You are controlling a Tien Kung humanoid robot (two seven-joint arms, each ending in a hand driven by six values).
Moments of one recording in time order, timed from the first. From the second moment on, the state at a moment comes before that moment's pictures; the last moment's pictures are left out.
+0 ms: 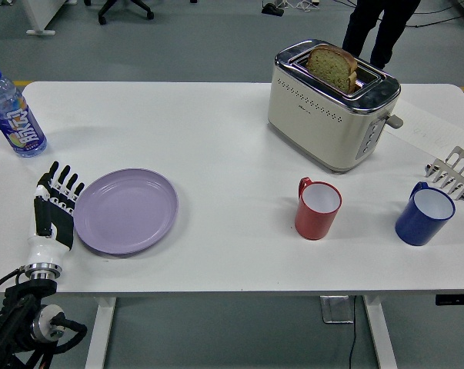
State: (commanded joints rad) left arm -0.14 0.00 -1.49 -0.99 0.86 -0.06 -0.47; right arm 0.11 -0.12 1.09 0.18 -1.36 -0.03 -0.10
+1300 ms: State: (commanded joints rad) left arm -0.17 0.00 -1.27 -0.98 0.76 0.02 -0.55; right arm 0.11 -0.12 1.08 0.18 -1.36 -0.03 -0.10
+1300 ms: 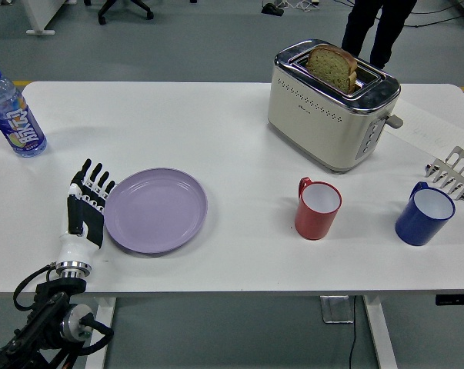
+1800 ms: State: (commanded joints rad) left arm -0.19 0.00 -1.16 -0.98 0.73 0.03 -0.56; right arm 0.10 -0.13 1.09 0.18 -1.37 -0.03 -0.10
